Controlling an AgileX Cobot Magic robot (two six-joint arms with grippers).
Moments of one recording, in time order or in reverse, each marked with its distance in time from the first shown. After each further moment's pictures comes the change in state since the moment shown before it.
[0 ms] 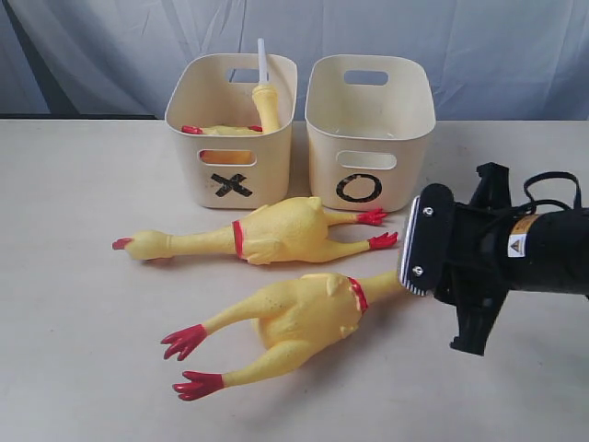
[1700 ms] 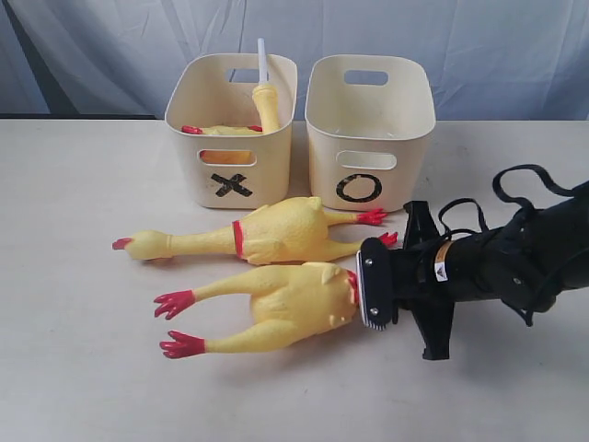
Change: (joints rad) left arm 0.000 0.000 0.000 -0.010 0.010 0.000; right arm 0.000 0.404 -0.093 -0.249 -0.206 -0.002
